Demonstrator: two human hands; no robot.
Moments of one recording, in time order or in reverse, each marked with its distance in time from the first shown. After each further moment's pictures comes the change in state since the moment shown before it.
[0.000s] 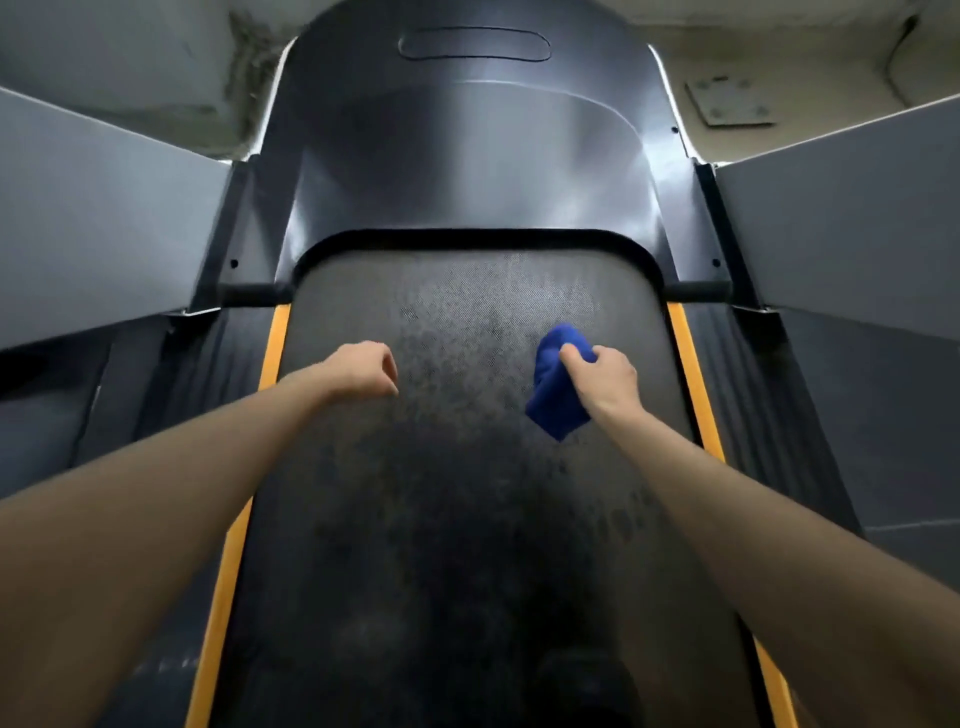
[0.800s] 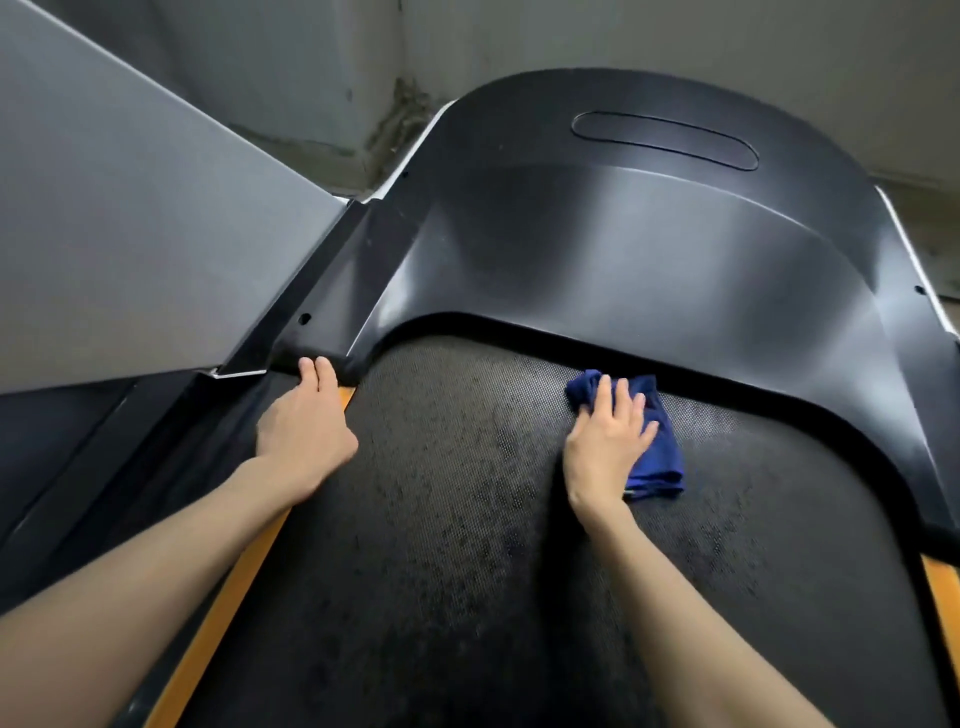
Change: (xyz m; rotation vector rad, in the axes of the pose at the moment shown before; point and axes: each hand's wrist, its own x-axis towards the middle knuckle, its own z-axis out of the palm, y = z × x) left_hand 0.138 -0.144 0.001 0.061 0.482 -0.451; right_hand 0.198 -0.055 0.218 -0.339 0.284 -0.504
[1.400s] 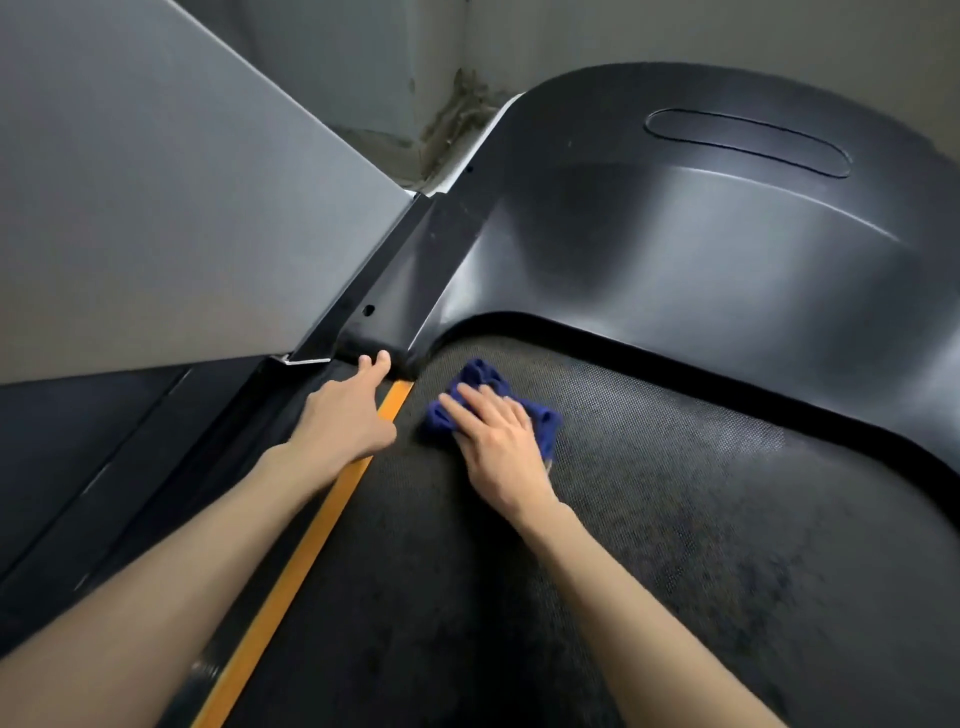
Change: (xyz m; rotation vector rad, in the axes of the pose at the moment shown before) left_hand -0.001 -0.026 -0.013 -0.143 -0.129 0.023; right_hand -0.054 -0.089 0.050 0.083 -0.277 -0.819
